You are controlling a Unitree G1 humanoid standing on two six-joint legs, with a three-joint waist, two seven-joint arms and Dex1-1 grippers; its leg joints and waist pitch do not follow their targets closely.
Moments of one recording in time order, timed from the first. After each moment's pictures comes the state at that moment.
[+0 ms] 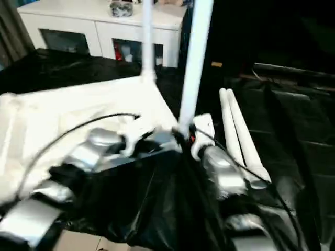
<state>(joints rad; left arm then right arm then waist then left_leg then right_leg) -0.76 0.11 -0.29 0.81 0.14 0.22 -0.84 -0.51 -0.08 -0.01 0.69 0.11 0.04 0.32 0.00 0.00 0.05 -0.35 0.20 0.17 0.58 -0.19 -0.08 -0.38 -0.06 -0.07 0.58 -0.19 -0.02</state>
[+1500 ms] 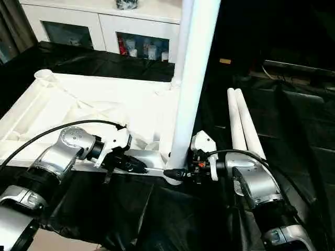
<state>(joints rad) -0.66 0.35 -0.33 0.68 0.02 0.05 -1.39 -0.35 -0.42 0.18 0.37 0.22 0.17 1.20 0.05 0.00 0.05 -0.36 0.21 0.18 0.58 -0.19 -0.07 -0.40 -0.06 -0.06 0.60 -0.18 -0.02</state>
